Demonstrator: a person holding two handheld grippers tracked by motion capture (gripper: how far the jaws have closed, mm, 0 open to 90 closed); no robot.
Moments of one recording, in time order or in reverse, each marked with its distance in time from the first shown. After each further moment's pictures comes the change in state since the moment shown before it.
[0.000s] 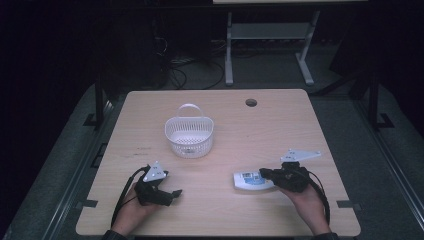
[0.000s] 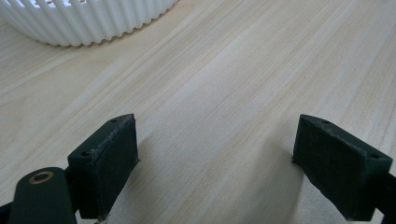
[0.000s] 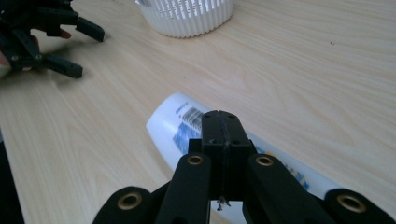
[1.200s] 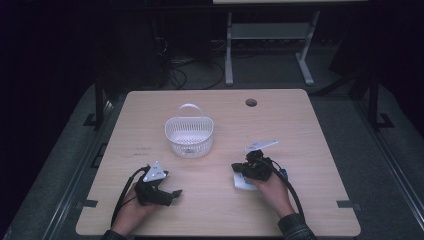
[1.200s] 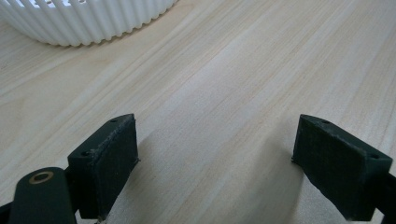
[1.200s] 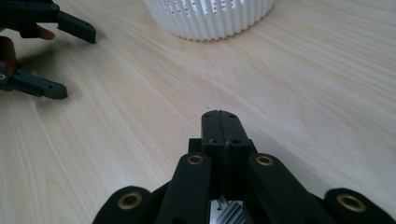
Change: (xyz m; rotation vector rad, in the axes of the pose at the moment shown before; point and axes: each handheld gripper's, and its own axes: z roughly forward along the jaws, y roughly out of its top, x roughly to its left) left arm 0.000 0.000 0.000 -0.002 -0.002 -0.003; right arm 0.017 0.033 0.086 0.104 0.041 0.019
